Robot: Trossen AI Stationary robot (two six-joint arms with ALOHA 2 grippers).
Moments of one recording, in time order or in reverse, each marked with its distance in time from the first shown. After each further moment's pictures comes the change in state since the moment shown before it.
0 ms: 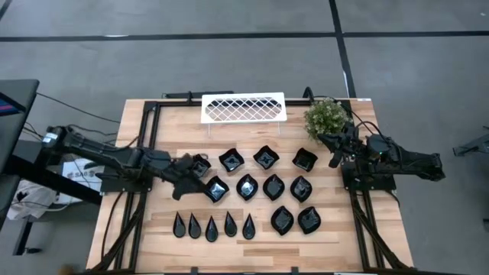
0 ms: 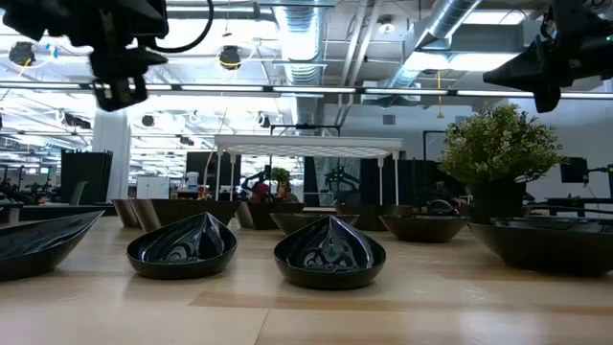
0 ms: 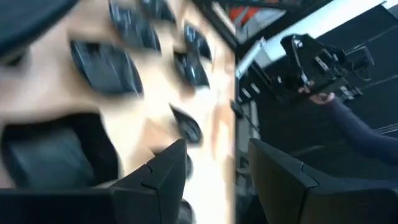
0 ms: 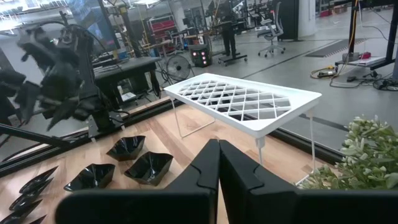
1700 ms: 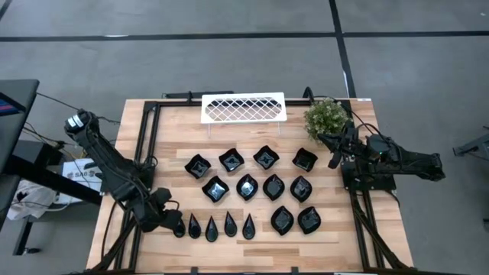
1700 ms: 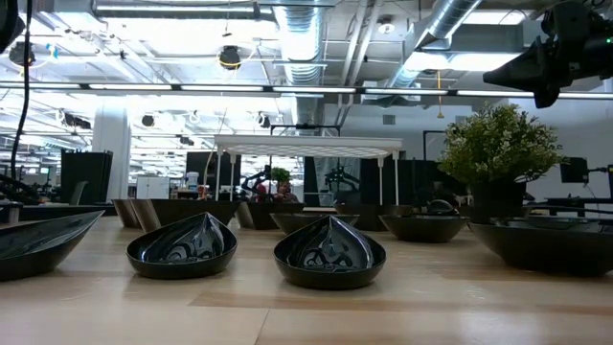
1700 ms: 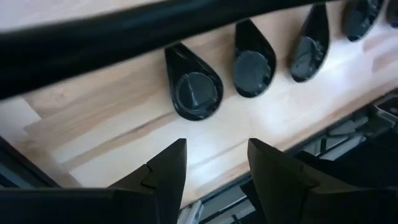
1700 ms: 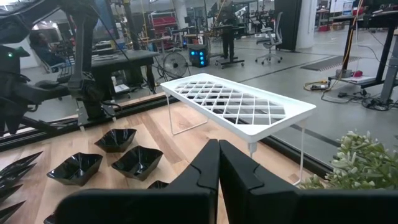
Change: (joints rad) left arm -0.632 0.282 0.284 -0.747 -0.175 -1.148; right arm 0.000 0.000 0.000 -0.001 0.002 -0.114
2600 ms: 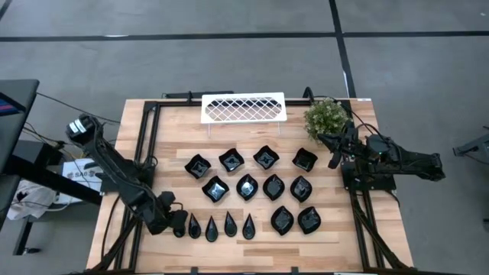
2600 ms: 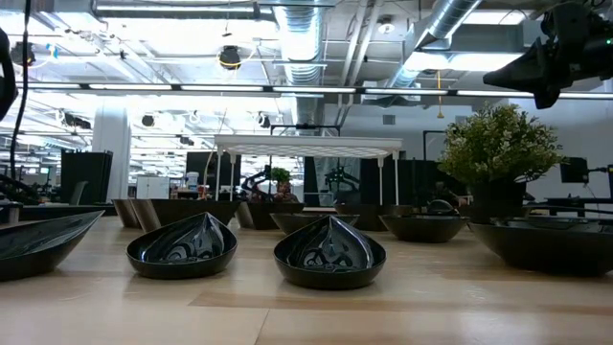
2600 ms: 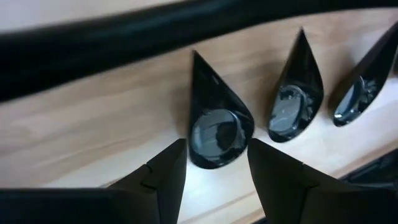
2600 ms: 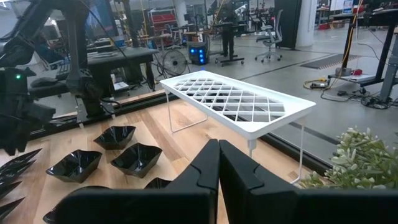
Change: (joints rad) left arm 0.007 0.139 -0.167 0.304 -0.026 -0.105; right arm 0.000 0.000 0.000 -0.011 0.000 0.001
